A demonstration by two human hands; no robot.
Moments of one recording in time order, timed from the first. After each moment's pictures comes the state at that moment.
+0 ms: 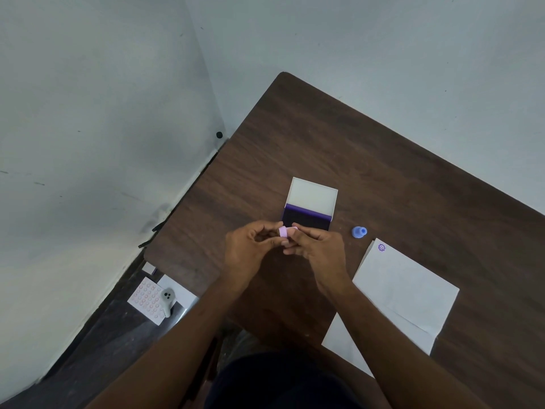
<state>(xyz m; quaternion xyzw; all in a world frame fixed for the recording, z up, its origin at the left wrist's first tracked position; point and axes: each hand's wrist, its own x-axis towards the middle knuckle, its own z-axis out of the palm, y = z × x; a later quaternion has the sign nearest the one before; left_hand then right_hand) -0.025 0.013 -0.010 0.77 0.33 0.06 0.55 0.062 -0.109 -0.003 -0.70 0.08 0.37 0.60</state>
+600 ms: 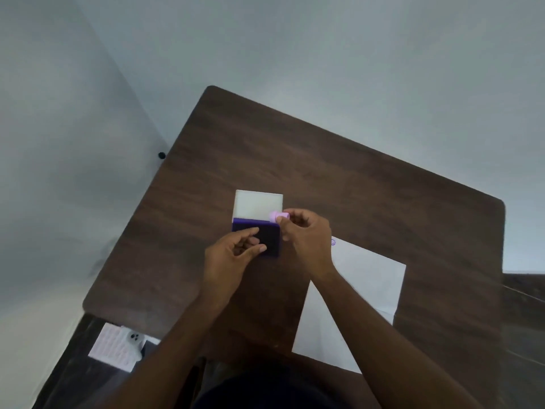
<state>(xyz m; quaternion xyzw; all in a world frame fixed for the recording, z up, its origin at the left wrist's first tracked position) 0.016 -0.021 -0.010 0.77 0.30 0.02 0.56 0.123 -0.152 0.005 -0.83 0.02 0.20 0.51</state>
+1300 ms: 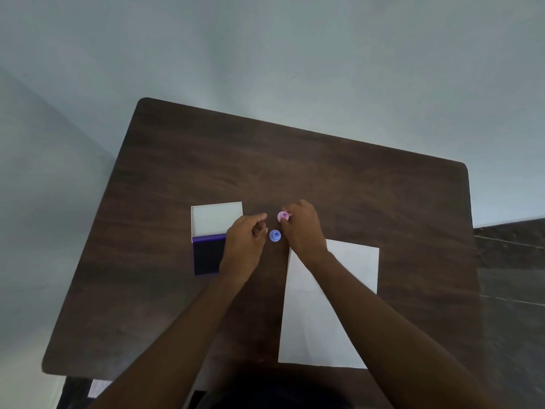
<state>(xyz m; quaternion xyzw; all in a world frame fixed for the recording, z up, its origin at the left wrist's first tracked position) 0.115 -0.079 -0.030 0.86 0.22 -0.05 0.46 0.186 -0.200 -0.050 -0.94 -0.04 0.13 0.30</state>
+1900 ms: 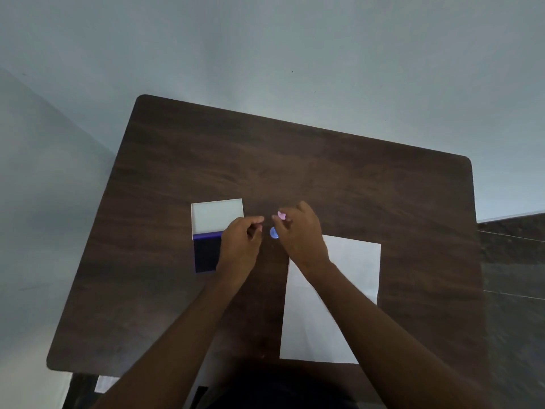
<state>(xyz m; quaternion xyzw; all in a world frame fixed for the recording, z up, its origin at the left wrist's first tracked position) 0.106 -0.073 -0.037 0.86 0.24 -0.05 0.45 0.160 -0.198 -0.031 -0.94 -0.06 0.08 0.32</state>
